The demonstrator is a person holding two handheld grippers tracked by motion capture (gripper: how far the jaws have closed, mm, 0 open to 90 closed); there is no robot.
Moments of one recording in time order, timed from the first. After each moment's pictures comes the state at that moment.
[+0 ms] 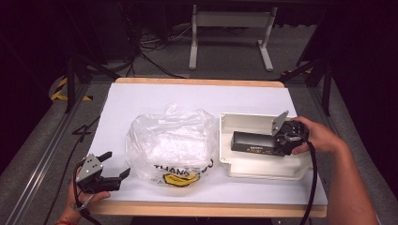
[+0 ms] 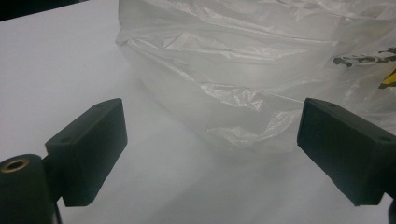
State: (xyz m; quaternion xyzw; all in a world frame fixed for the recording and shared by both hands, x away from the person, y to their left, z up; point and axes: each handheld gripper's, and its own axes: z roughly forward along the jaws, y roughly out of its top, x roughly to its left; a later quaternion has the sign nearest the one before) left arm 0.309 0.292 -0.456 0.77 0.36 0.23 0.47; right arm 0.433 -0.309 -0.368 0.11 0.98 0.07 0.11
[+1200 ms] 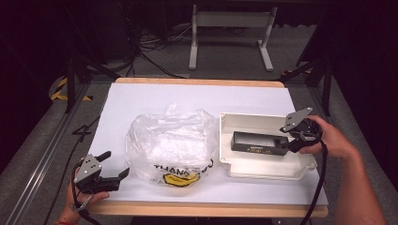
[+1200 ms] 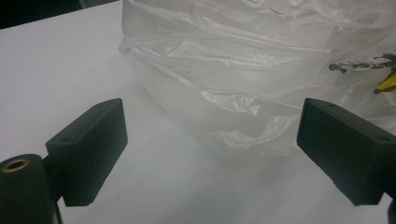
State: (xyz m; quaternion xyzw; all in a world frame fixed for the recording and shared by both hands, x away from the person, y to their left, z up) left arm 0.306 0.293 -0.453 0.76 0.36 0.24 0.48; right arm 0.412 -0.330 -0.340 0.15 0.96 0.18 0.17
